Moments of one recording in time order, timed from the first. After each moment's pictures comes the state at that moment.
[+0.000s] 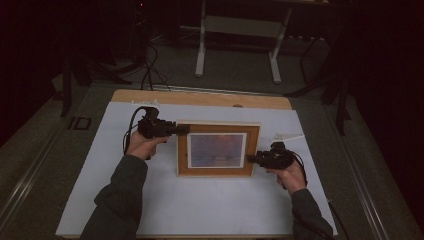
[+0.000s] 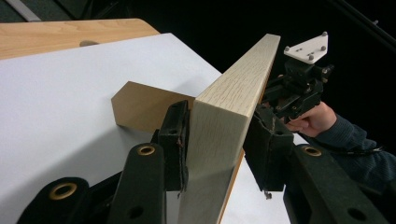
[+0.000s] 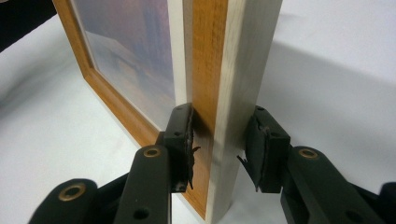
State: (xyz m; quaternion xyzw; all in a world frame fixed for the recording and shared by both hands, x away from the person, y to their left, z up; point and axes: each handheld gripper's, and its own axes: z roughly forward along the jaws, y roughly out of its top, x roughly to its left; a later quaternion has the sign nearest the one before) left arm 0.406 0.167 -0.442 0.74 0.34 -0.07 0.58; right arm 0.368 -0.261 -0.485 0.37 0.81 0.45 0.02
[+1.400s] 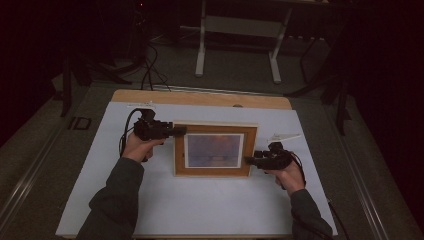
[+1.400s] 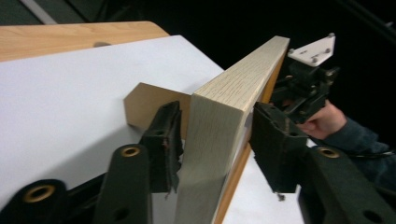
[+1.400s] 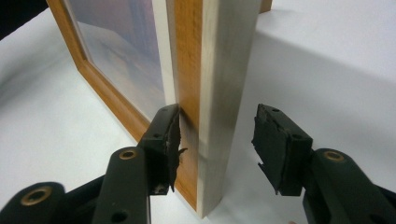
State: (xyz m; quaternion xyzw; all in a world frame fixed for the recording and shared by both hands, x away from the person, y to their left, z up) left arm 0.394 0.174 -0.439 0.74 0.35 -0.04 0.58; right arm 0.368 -0.256 -0.486 0.38 0.82 0.43 0.03
